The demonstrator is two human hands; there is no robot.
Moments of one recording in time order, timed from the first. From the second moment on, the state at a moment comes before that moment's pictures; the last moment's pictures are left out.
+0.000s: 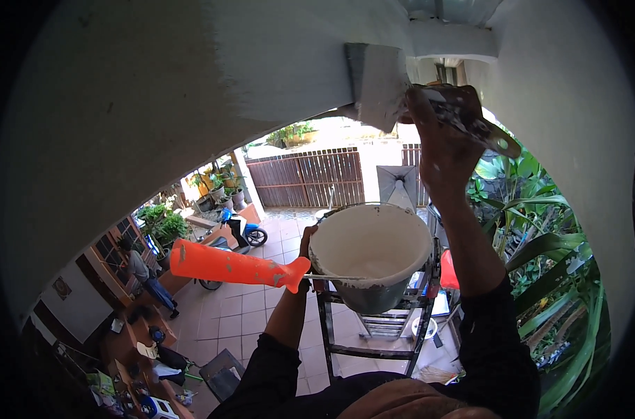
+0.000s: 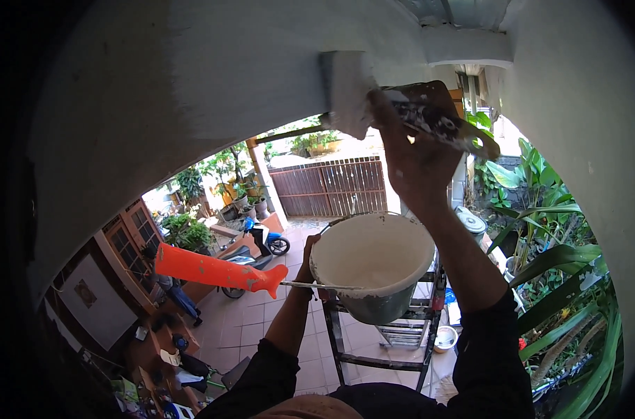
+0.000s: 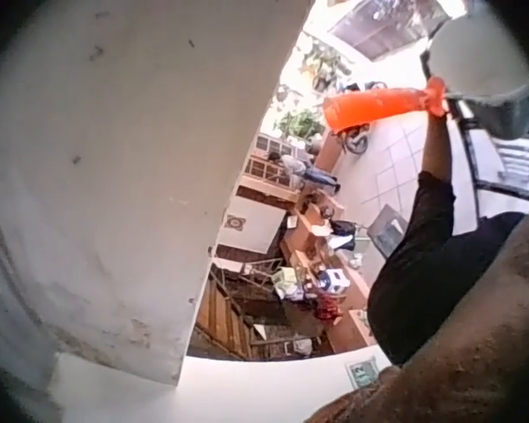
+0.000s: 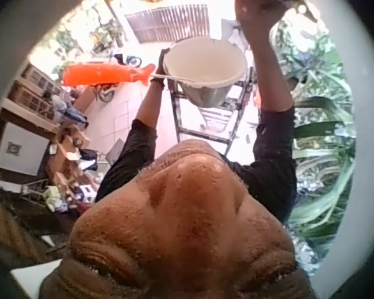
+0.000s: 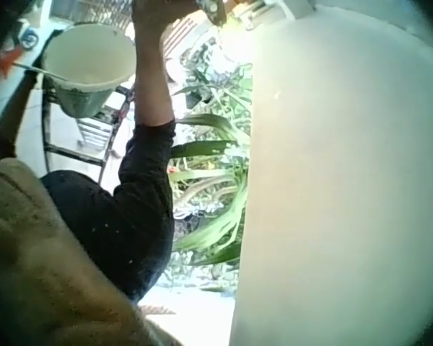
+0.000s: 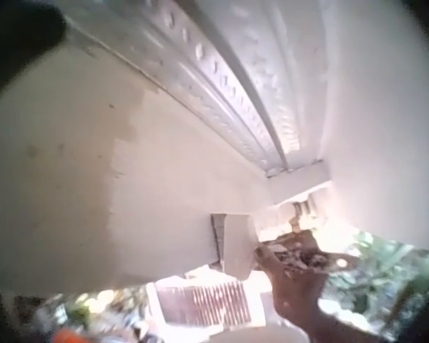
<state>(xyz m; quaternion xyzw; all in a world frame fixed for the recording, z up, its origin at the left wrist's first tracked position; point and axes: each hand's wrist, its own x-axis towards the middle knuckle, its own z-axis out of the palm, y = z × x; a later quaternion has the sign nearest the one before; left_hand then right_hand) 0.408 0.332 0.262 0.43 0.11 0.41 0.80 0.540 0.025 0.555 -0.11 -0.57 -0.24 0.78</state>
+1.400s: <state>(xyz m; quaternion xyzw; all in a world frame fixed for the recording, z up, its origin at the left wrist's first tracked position) 0.413 0.301 0.282 0.44 0.08 0.39 0.80 0.603 0.028 0.663 -0.30 -0.55 -0.48 0.61</state>
